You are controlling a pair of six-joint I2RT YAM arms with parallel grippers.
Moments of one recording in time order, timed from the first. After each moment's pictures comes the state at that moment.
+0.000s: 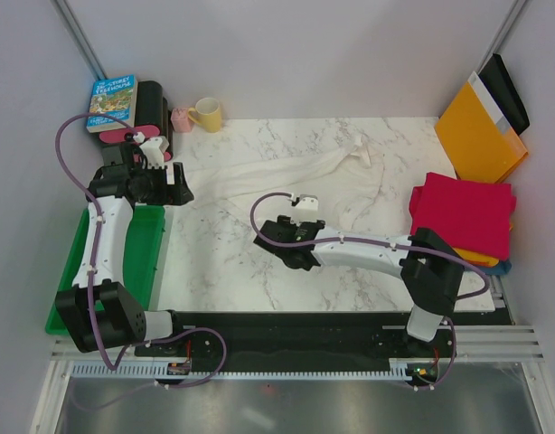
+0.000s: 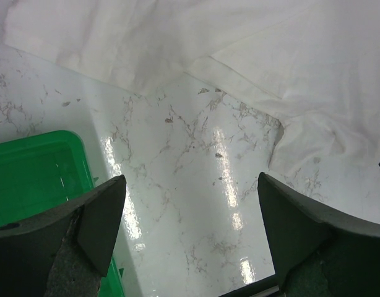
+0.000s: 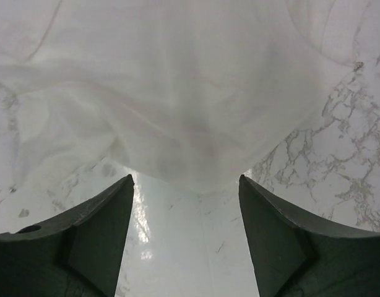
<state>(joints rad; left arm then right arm) 0.18 1.32 1.21 -0.76 0.43 0.16 1.11 1.73 1.26 -0.72 0.76 1.13</state>
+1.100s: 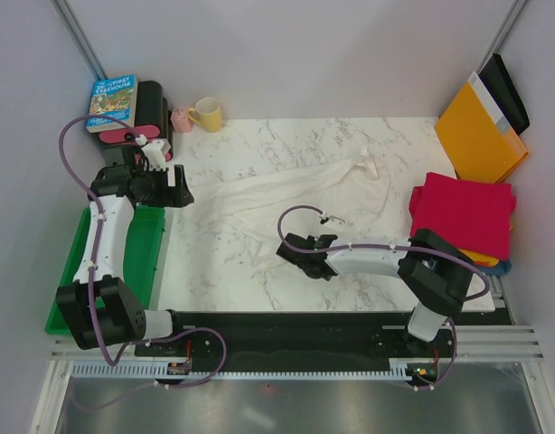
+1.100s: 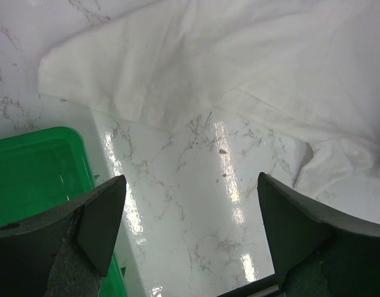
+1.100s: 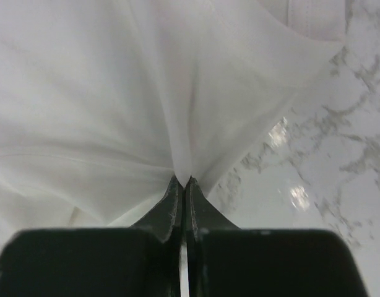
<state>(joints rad) 0.18 1.33 1.20 -0.76 0.42 0.17 1.01 1.72 0.97 -0.56 0.62 1.39</state>
